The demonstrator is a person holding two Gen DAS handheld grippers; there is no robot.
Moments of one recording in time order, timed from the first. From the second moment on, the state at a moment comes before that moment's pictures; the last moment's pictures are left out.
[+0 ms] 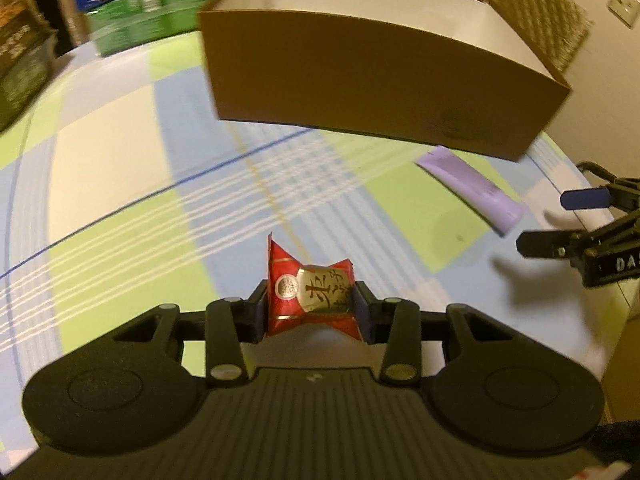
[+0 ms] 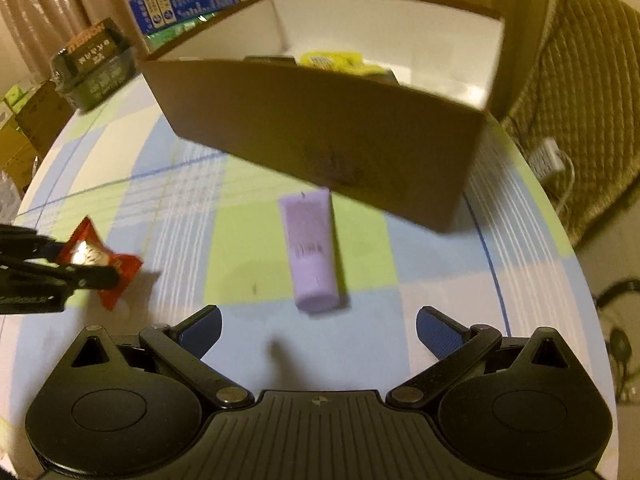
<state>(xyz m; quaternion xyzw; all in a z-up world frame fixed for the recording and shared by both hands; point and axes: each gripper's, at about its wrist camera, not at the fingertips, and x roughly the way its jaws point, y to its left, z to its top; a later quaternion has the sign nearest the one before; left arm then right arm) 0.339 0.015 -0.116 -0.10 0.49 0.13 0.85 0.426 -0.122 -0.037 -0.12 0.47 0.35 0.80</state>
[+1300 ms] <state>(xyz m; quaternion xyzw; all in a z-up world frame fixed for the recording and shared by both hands) 0.337 0.031 -0.093 -0.11 0.47 0.16 0.86 0.435 -0.063 -0.075 -0.20 0.42 0.38 0.80</state>
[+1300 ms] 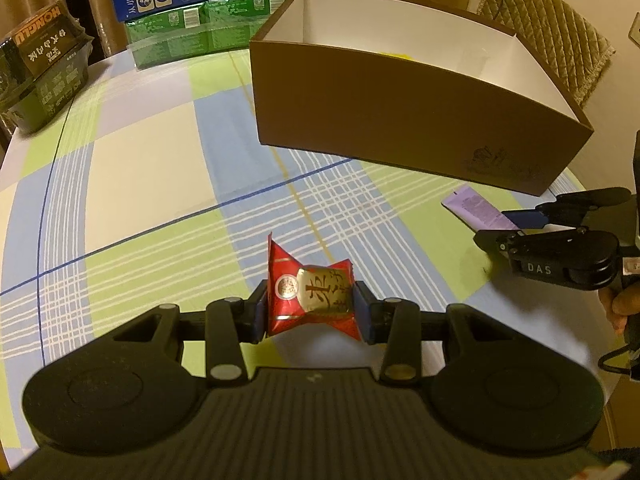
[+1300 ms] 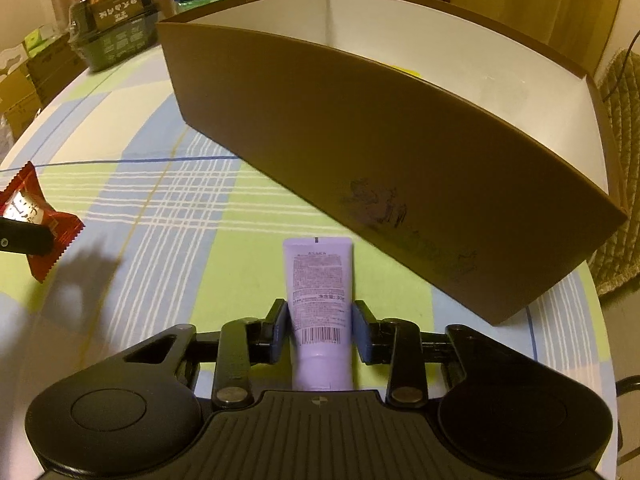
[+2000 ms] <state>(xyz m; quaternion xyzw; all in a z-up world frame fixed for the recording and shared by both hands) 0.335 0.012 -0.094 -0.10 0.48 0.13 0.86 0.383 -0.098 -0.063 -0.18 0.47 0.41 0.76</state>
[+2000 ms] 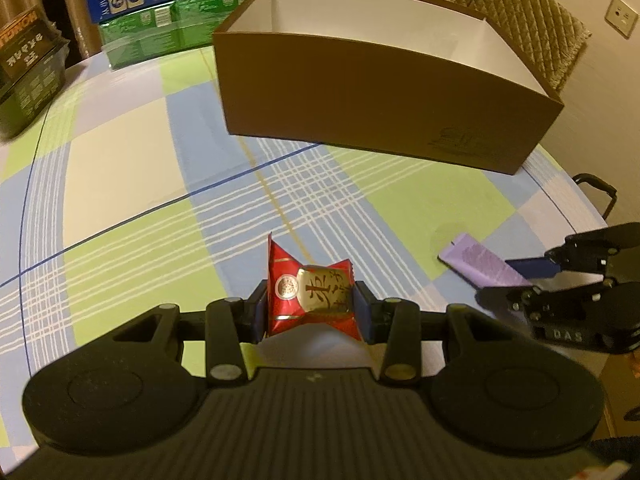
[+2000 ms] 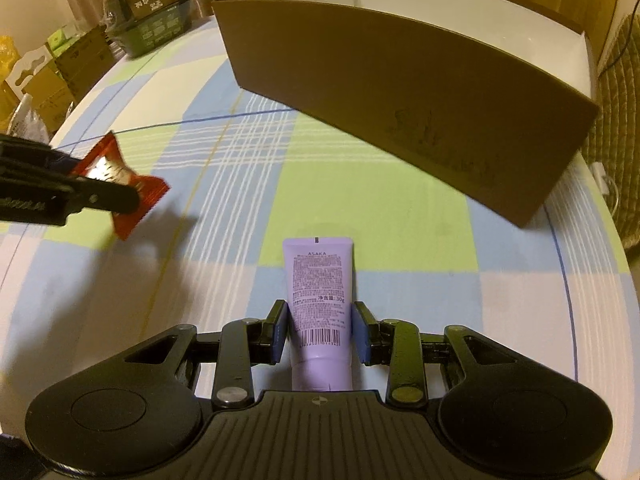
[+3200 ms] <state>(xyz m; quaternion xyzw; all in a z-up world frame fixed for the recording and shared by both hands) 0.420 0.014 0.000 -0.06 0.38 0.08 0.92 0.444 -0.112 0.083 -0.09 0.33 0.42 0.84</state>
